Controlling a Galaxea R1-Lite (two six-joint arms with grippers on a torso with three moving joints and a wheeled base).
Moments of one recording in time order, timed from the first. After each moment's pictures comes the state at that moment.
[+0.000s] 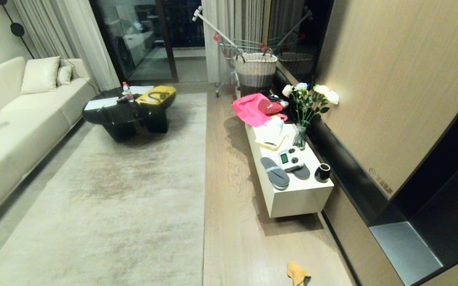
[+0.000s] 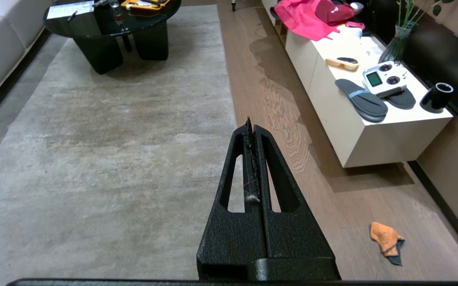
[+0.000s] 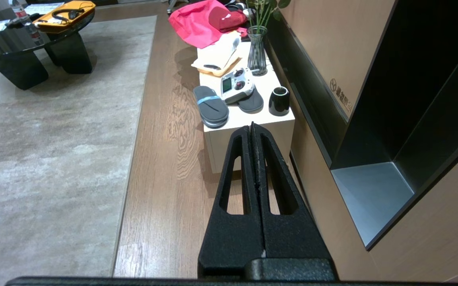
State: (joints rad) left arm 0.00 0.00 0.00 0.00 -0.01 0.00; right arm 0.00 0.00 0.00 -0.02 -0.02 0.04
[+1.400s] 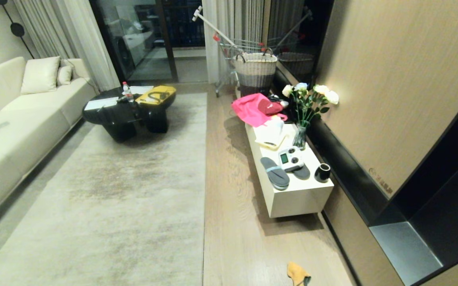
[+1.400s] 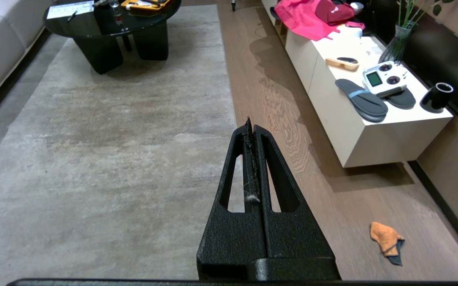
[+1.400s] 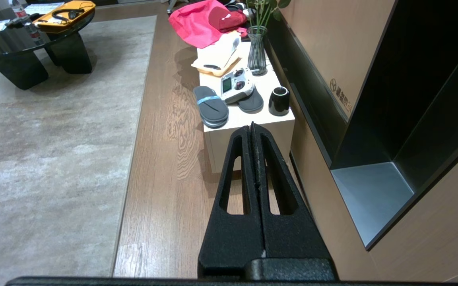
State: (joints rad) left arm 0.00 0.00 0.00 0.00 -0.01 0.00; right arm 0.00 0.00 0.00 -0.02 -0.02 0.04
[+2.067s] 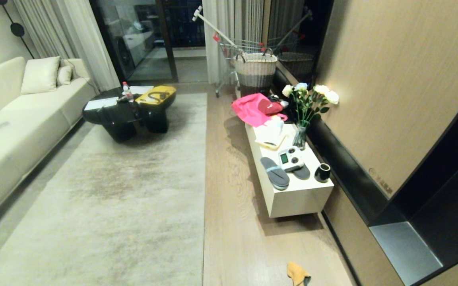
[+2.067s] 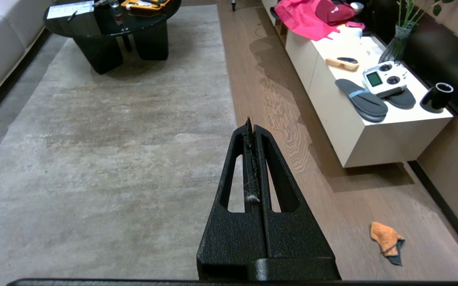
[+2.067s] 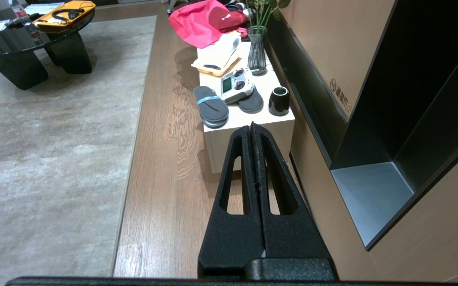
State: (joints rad) left arm 0.00 0.00 0.00 0.00 -0.01 0.00; right arm 0.00 0.00 0.00 -0.02 -0.02 0.04
